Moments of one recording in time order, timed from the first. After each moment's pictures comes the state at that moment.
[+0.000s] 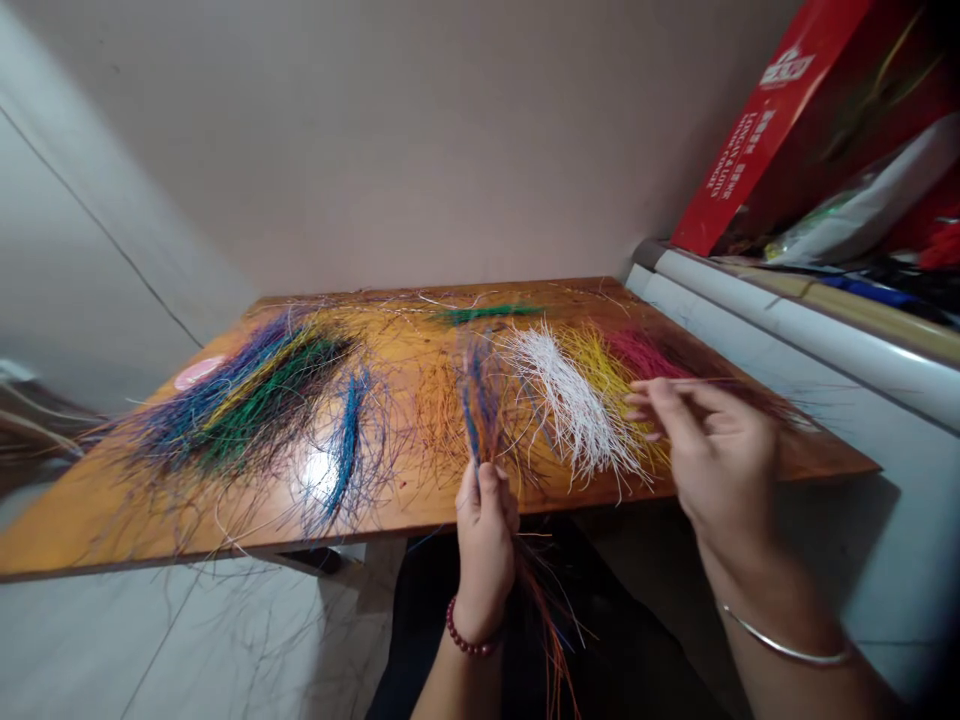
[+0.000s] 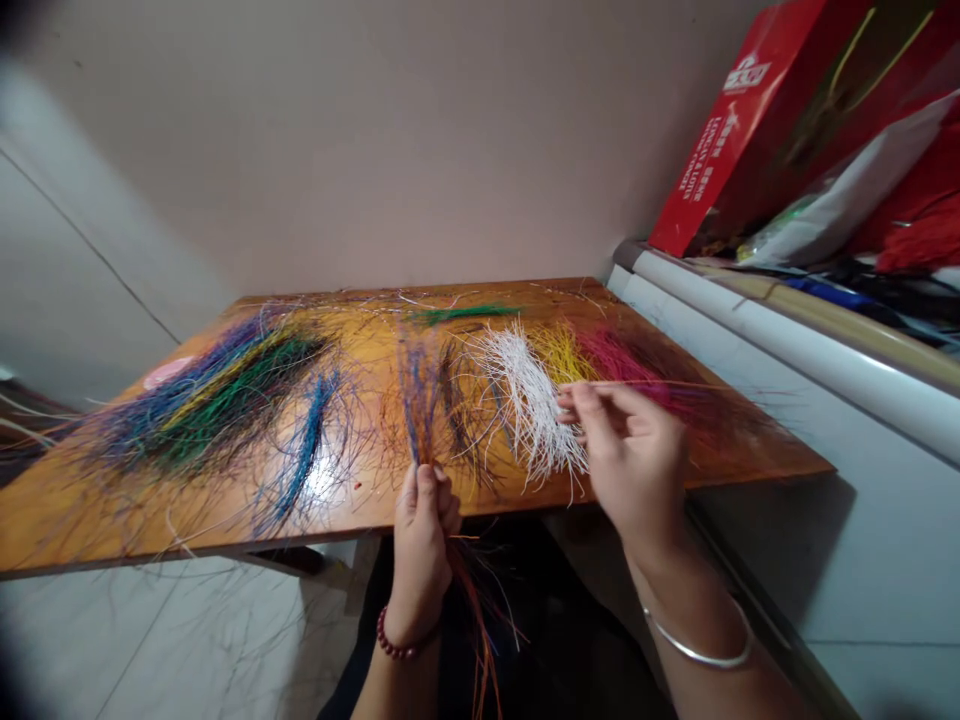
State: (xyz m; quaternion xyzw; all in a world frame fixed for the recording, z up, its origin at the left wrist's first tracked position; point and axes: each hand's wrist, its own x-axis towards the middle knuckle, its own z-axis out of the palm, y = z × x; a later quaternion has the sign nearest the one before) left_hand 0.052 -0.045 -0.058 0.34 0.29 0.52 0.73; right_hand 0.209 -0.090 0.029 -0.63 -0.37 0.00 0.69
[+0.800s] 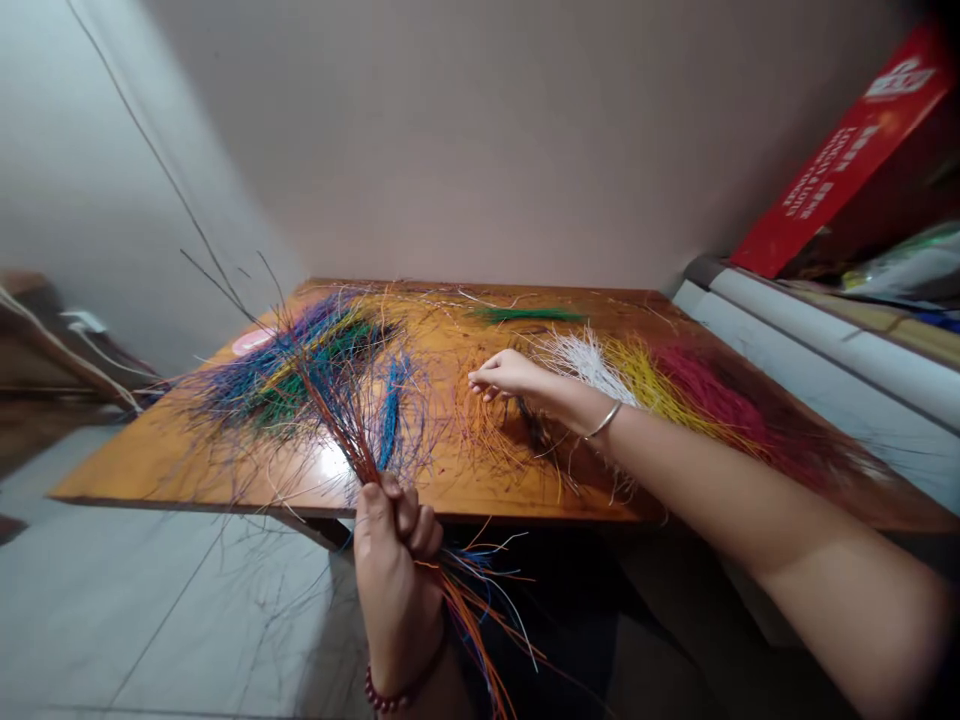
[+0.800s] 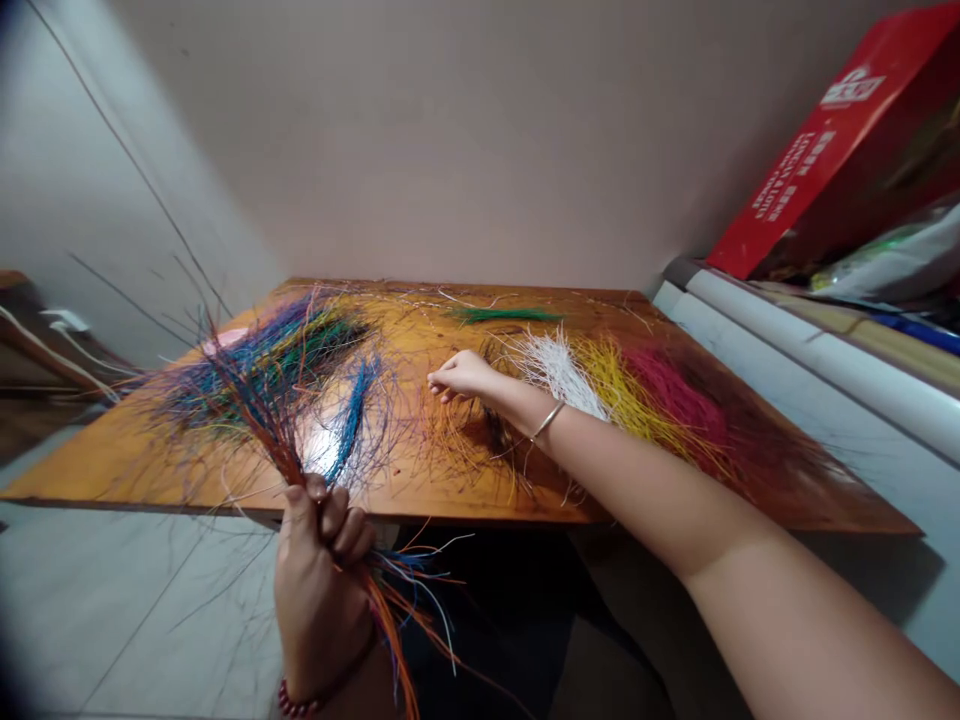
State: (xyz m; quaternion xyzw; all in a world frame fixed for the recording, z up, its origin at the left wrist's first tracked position) left_hand -0.054 -0.042 -0.017 0.20 0.29 0.69 0.64; right_hand 0.133 0.103 0.014 -0.64 -0.57 0.42 0.29
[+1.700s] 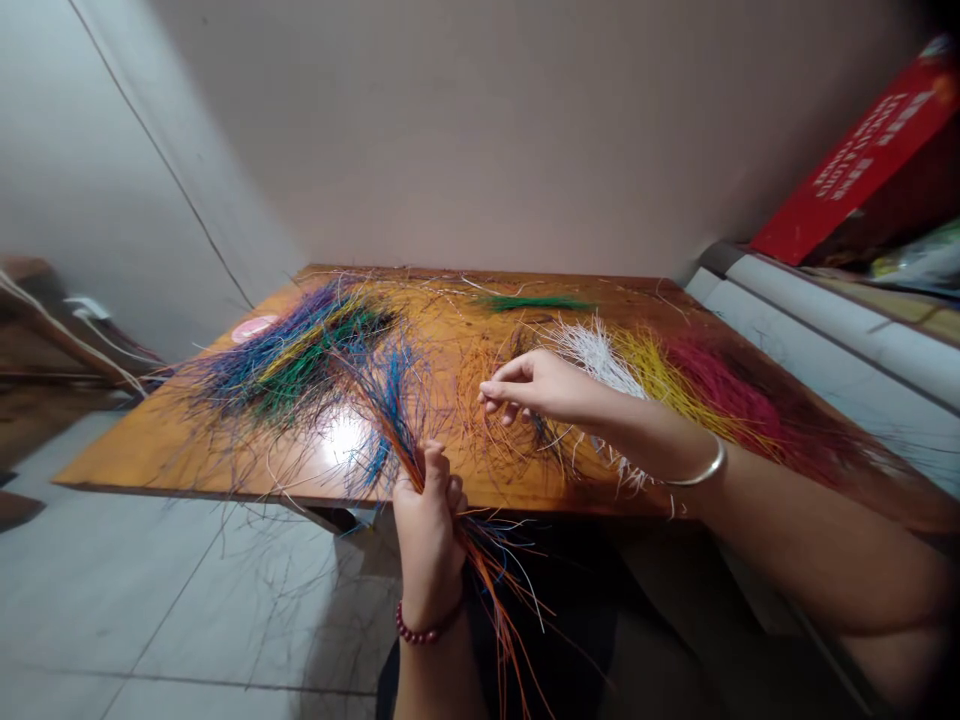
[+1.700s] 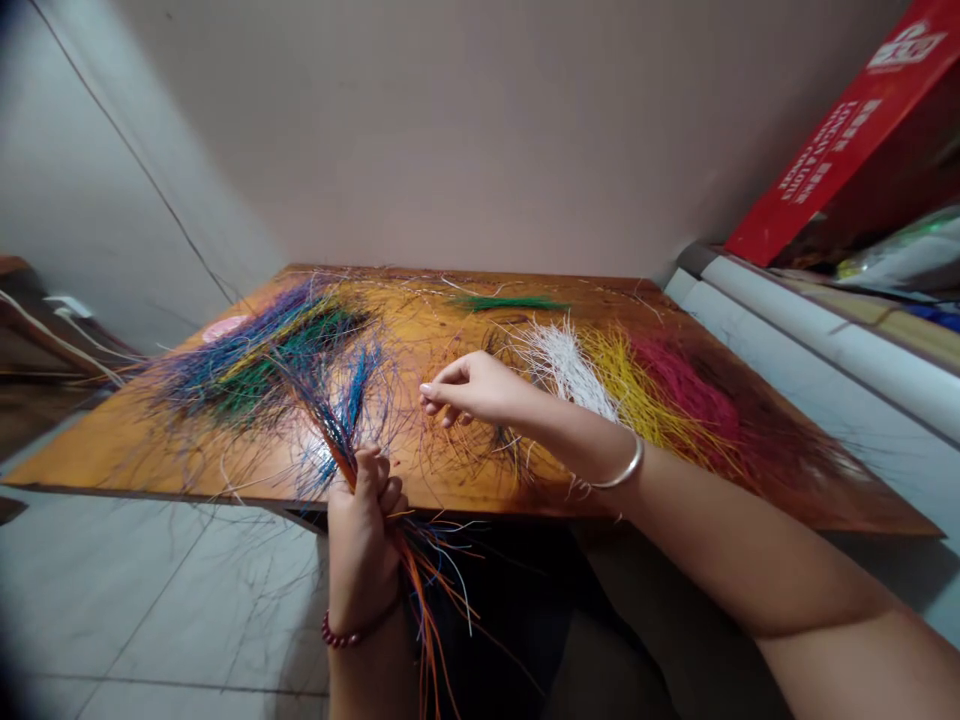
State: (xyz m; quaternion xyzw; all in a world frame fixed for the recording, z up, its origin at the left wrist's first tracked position) left_hand -0.025 -0.019 -0.033 0.21 0.37 0.63 0.65; right_hand 0.135 0.036 0.048 -0.53 -0.63 0.47 0.32
